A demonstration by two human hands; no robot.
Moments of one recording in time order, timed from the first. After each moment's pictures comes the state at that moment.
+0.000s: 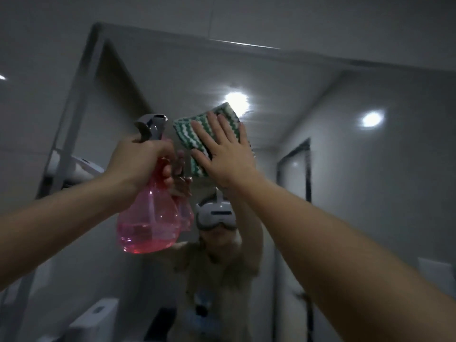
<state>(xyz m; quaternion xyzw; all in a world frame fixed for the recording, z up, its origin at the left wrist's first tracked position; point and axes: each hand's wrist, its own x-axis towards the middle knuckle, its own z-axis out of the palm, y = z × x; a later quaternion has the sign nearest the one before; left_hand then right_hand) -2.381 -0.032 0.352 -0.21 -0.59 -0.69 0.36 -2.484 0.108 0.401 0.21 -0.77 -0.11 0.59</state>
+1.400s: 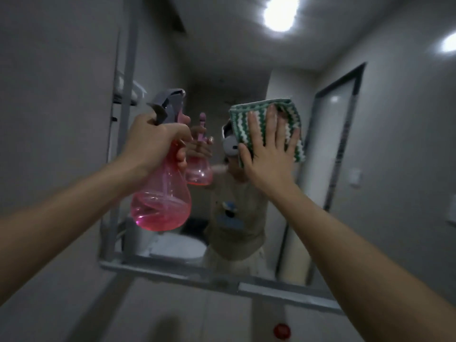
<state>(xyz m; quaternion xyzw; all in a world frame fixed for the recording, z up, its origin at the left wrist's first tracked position) -2.355 -0.088 0.230 -0.16 -0.60 -0.72 0.32 -2.487 0.097 0.218 0.17 -0.79 0.01 0.59</state>
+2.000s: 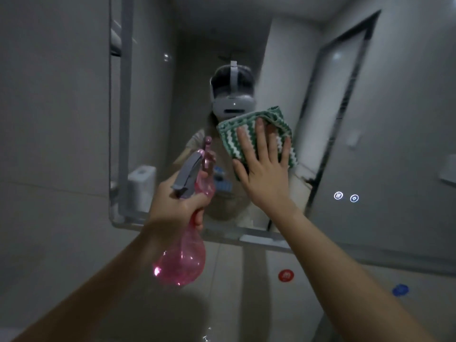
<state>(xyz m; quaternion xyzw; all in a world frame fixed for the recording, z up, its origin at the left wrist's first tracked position) -2.361 -0.086 0.079 -0.15 -0.65 -0.70 0.25 -2.486 0.086 0.103 0.20 -0.78 -0.05 0.60</state>
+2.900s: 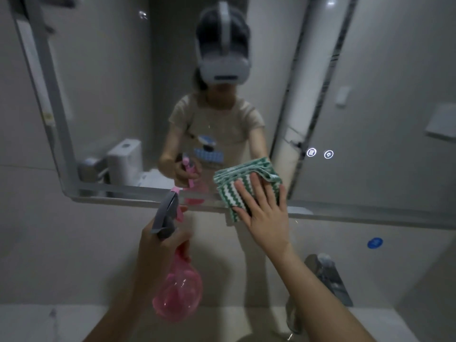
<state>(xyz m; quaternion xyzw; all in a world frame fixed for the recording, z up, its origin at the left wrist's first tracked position) -2.354 -0.023 -0.026 -0.05 -0.60 -0.78 0.20 -2.474 0.190 -0.059 0.19 -0.81 -0.06 0.56</state>
